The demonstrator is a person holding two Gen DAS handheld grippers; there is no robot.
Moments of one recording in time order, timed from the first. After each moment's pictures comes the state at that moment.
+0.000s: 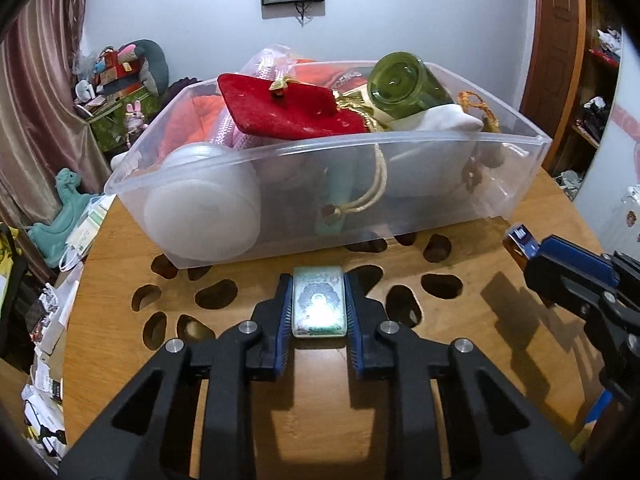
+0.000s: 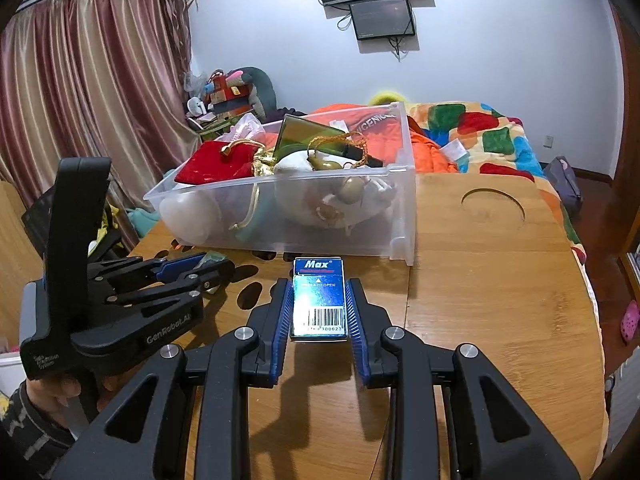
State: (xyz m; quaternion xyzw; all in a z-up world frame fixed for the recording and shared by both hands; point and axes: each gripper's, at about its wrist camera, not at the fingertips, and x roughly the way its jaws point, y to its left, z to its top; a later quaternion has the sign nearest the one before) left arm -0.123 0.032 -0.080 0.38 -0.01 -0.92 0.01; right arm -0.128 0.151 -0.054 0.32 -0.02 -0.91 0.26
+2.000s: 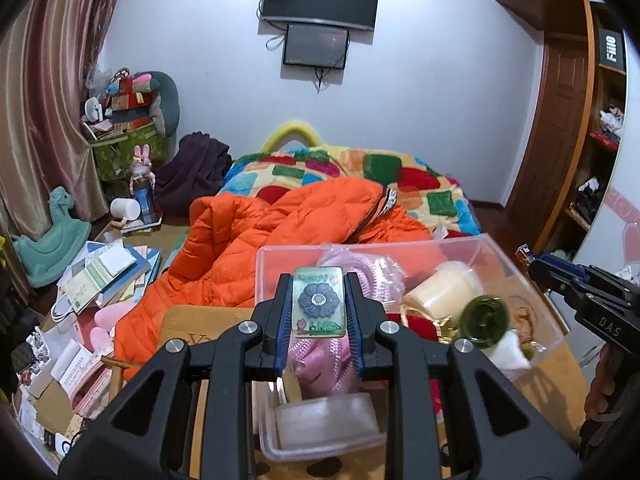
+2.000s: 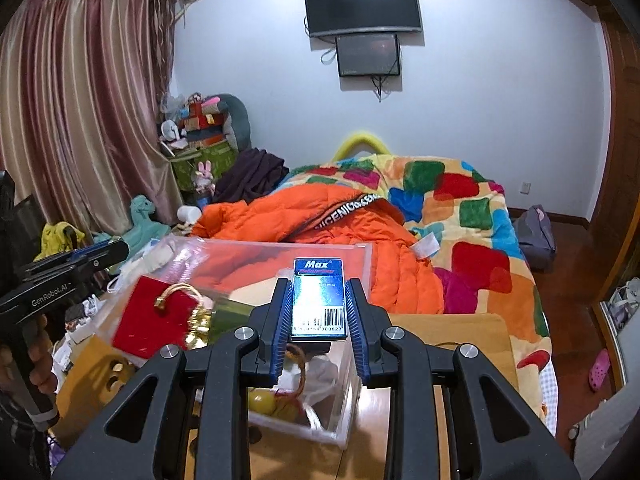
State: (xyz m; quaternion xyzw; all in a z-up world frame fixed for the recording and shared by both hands) left arm -0.188 -0.065 0.008 0.28 0.05 -0.96 0.01; right arm -0.236 0.141 0.020 0.28 0.02 -0.94 0.21
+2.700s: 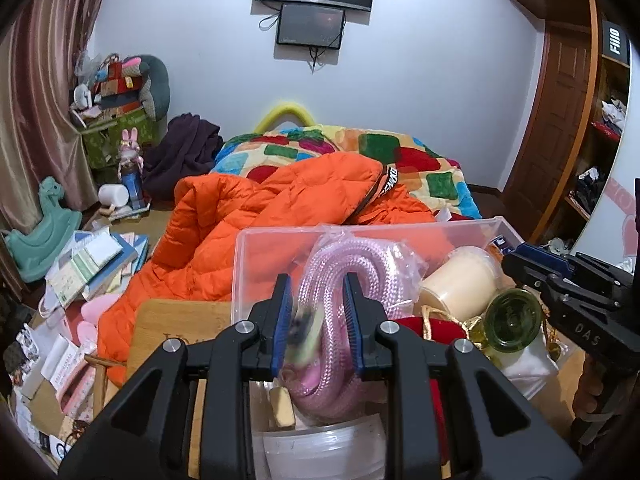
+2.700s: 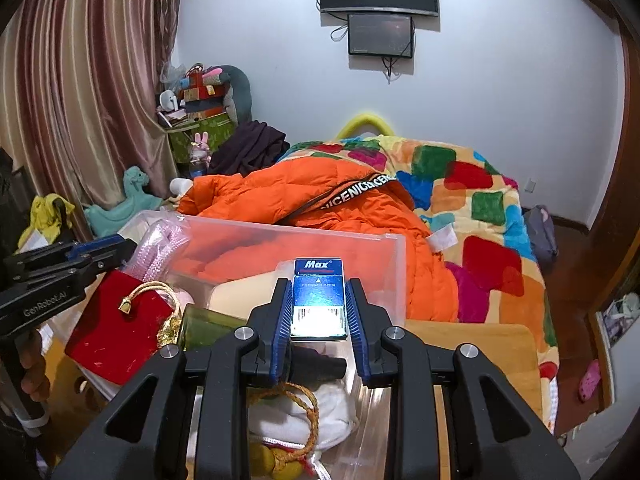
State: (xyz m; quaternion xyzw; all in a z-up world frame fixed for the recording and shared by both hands) left arm -0.215 -0.063 -0.011 0.31 0.05 -0.95 -0.01; right arm -0.264 0.107 -0.002 0.30 0.06 -0.93 0.20
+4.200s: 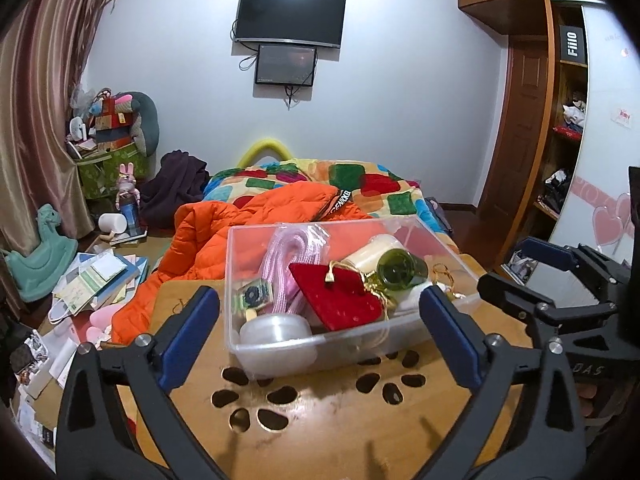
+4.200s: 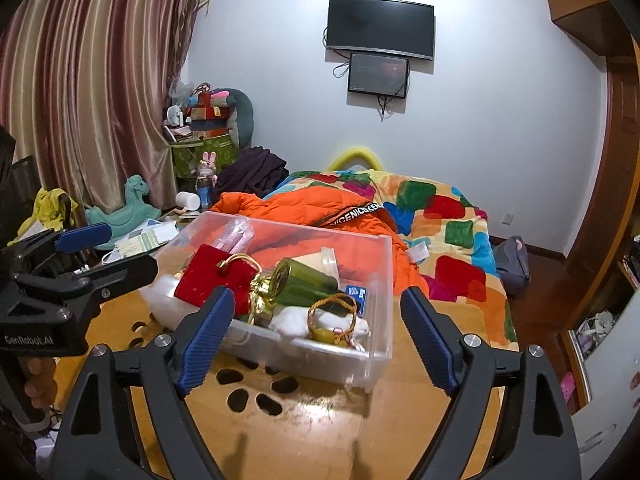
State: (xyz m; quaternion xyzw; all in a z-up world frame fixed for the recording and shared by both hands) left arm -0.098 -0.032 0.025 0.24 0.04 -0.97 -0.04; right arm -0.138 0.118 0.044 0.24 0.08 -0.95 0.19
